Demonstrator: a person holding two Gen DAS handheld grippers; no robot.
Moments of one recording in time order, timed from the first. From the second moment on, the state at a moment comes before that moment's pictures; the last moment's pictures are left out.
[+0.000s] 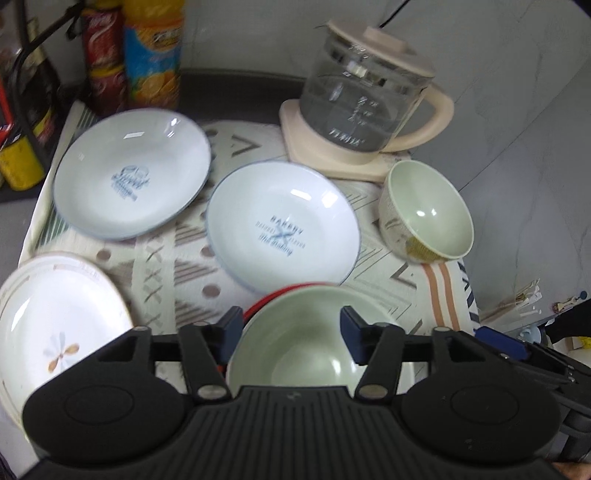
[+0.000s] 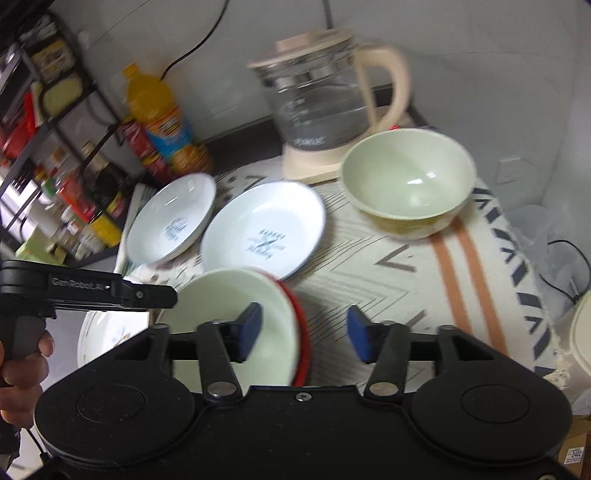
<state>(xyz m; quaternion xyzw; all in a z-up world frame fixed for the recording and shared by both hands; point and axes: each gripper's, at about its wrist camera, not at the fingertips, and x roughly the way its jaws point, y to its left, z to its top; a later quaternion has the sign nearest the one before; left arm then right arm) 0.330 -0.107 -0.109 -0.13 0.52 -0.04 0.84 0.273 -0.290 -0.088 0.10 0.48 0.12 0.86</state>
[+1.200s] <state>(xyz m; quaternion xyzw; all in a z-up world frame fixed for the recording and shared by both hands) 0.450 -0.216 -0.151 -0.13 0.48 -0.08 0.86 0.356 -0.377 -0.120 0.15 0.43 -0.02 0.89</state>
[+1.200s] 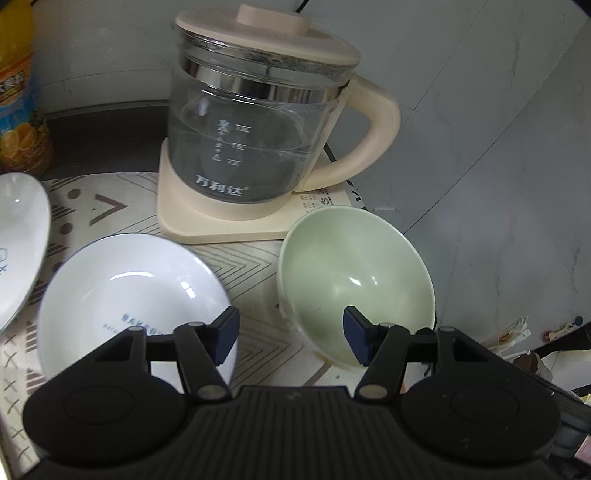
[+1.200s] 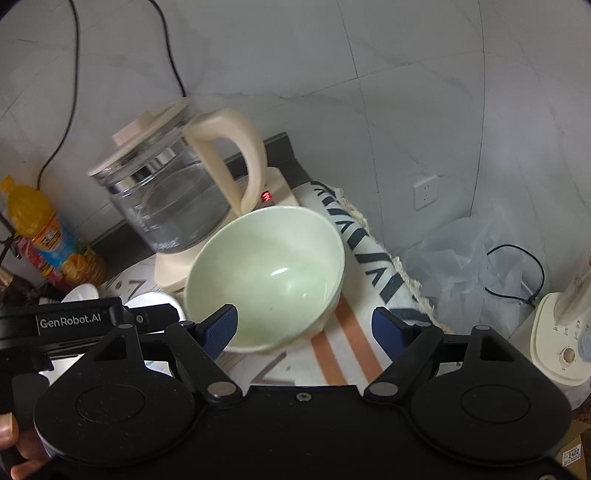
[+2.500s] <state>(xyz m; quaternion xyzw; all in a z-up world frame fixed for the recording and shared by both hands) 0.436 -0.220 -0.134 -0.14 0.47 -0.07 0.87 0.366 -0.374 -0.124 0.14 0.44 -0.03 0.89</state>
